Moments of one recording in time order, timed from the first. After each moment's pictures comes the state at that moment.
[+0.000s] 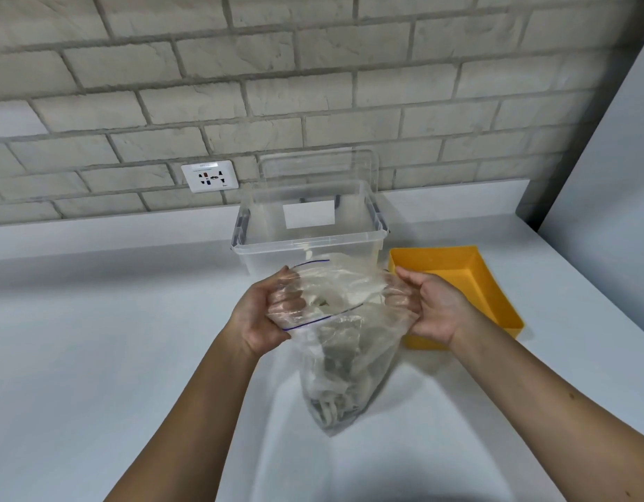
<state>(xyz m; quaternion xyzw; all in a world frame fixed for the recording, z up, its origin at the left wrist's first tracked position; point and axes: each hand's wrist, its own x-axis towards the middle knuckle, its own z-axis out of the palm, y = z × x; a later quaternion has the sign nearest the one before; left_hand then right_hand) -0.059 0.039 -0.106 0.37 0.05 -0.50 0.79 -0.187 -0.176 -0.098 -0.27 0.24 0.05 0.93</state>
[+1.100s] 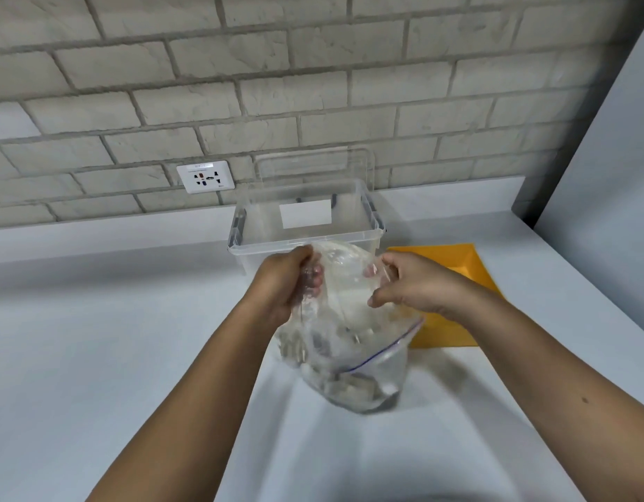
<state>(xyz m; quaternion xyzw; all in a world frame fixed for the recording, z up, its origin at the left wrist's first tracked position) -0.079 -0.001 -0.055 0.62 -0.07 -0.32 0.71 -0.188 -0.168 -0.057 -0.86 0.21 0.04 0.45</state>
